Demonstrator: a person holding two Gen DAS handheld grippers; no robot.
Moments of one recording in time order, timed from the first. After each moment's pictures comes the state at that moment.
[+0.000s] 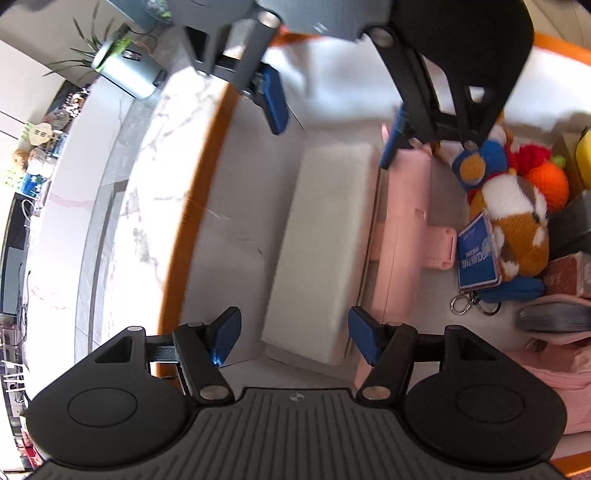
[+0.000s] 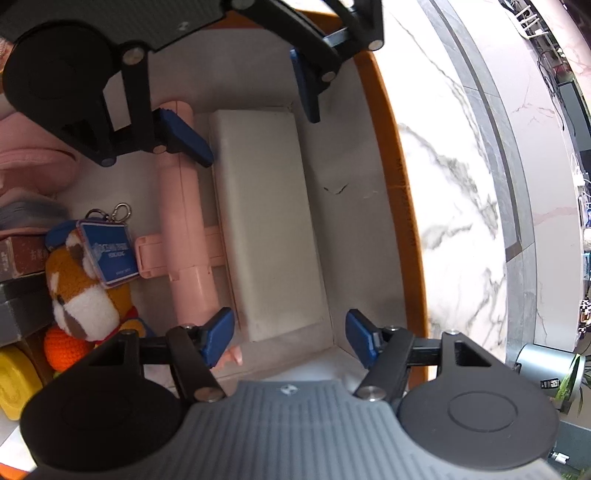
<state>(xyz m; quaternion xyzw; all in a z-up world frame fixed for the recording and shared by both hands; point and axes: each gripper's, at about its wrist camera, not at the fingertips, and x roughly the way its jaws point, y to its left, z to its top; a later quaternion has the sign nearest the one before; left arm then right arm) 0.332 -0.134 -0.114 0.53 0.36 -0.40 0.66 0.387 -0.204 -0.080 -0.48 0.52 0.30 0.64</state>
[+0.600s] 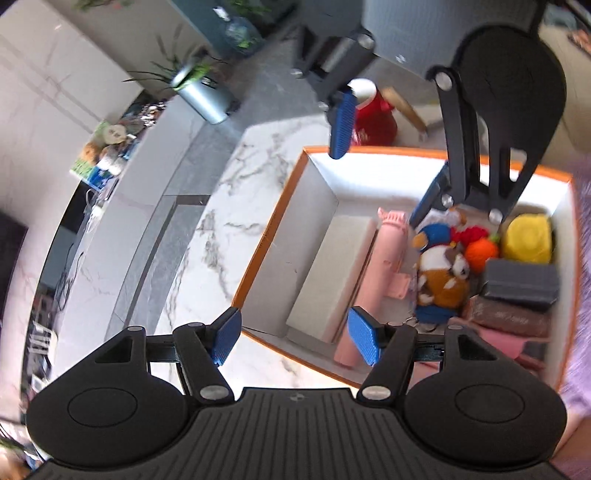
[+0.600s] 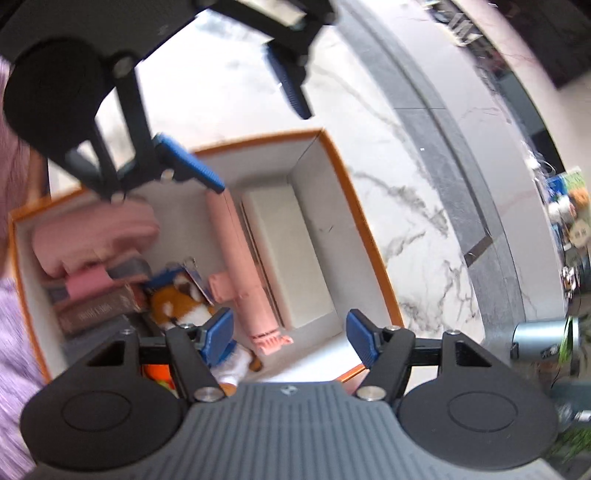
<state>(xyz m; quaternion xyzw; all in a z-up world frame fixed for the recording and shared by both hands) 0.253 -0.112 -0.030 0.45 0.31 -0.34 0.76 0.292 -0.186 0.034 -0.37 0.47 0.25 0.76</state>
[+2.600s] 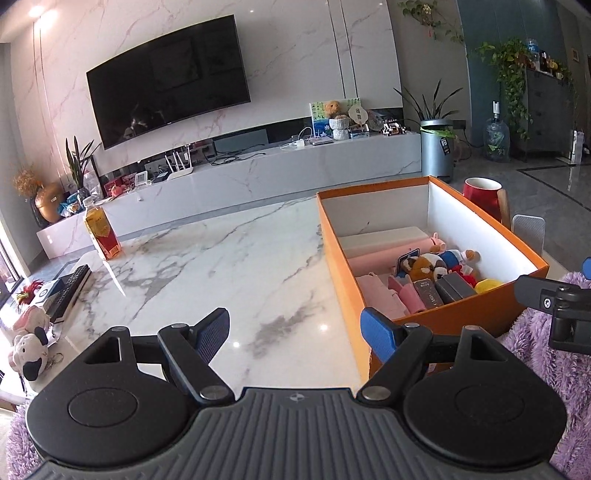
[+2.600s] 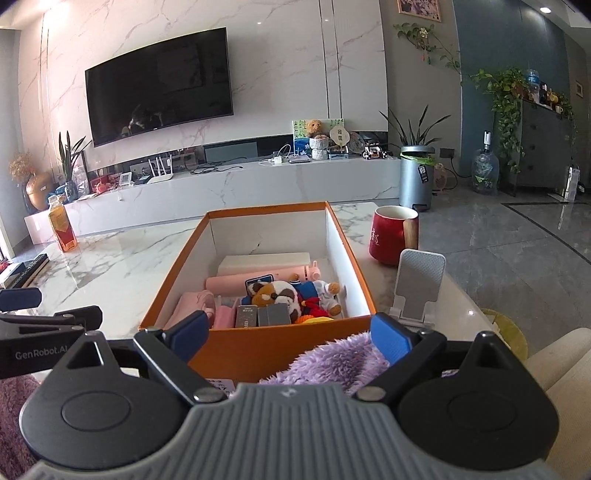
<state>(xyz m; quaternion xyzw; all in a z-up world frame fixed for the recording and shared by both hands) 0.072 -0.042 -0.031 0.11 0.28 -0.04 0.95 0.049 -0.175 -0.038 0.07 0.24 -0.09 0.96</state>
